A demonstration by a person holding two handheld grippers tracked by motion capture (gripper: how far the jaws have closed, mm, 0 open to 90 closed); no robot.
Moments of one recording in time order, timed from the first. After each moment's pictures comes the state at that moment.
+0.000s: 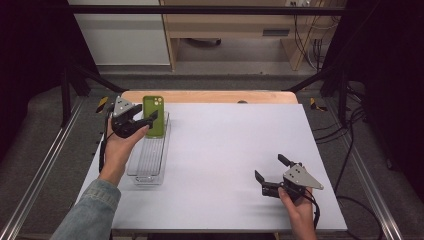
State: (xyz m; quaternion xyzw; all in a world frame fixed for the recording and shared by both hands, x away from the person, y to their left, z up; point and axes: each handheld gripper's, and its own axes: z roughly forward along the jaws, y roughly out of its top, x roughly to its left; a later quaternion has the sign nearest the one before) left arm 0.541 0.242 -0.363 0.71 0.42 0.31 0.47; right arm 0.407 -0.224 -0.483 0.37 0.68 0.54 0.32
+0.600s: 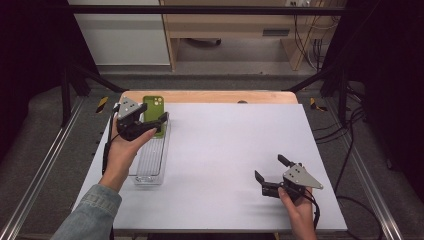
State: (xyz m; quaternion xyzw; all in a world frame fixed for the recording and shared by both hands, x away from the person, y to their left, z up) left arm 0.522 0.218 -0.347 0.71 0.40 0.29 0.49; right arm 0.408 -0.224 -0.484 0.37 0.68 0.54 0.31
